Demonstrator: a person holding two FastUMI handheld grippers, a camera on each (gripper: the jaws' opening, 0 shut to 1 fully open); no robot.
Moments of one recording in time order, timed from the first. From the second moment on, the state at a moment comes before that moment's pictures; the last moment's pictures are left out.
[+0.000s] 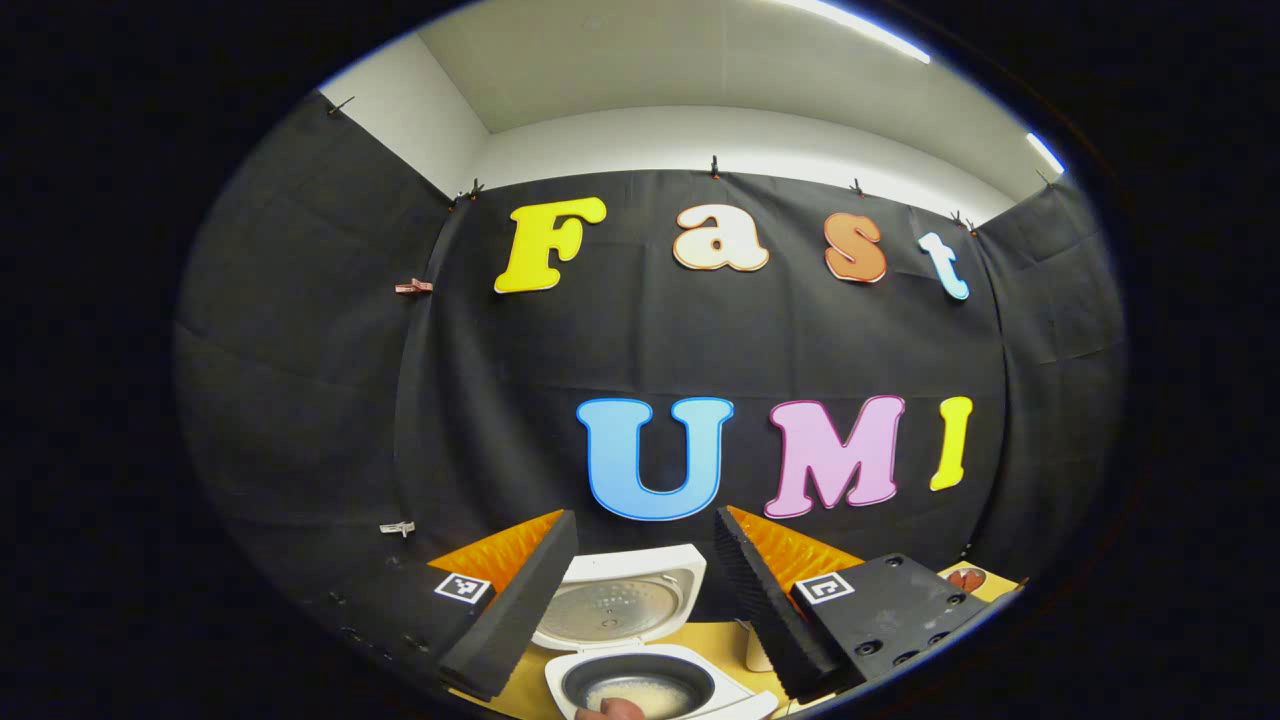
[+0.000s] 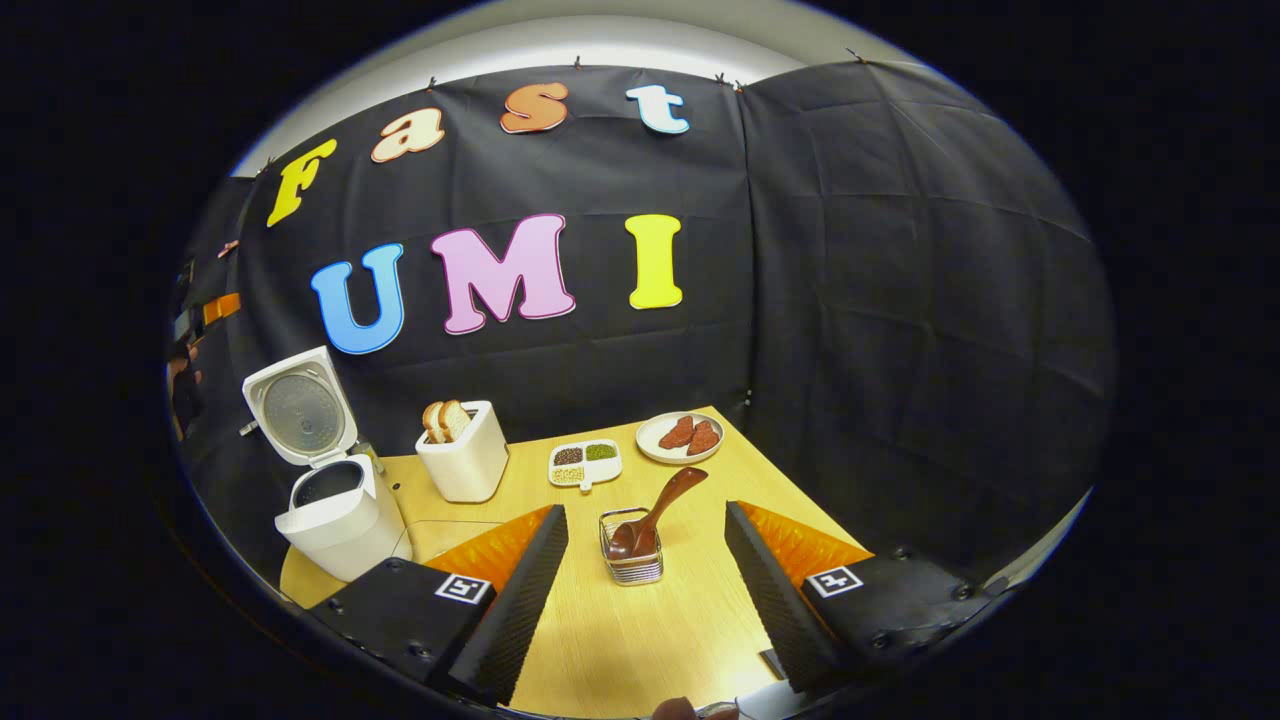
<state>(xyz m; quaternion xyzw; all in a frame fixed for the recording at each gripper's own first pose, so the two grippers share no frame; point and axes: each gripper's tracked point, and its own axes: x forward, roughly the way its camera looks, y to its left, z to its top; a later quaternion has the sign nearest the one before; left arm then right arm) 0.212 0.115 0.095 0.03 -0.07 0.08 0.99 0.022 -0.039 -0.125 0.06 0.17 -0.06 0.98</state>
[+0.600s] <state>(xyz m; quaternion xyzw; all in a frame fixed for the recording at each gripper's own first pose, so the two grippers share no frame) 0.369 0.185 0.027 0.03 -0.02 0.15 0.99 0.003 -0.057 -0.118 0.06 0.16 -0.13 0.98</state>
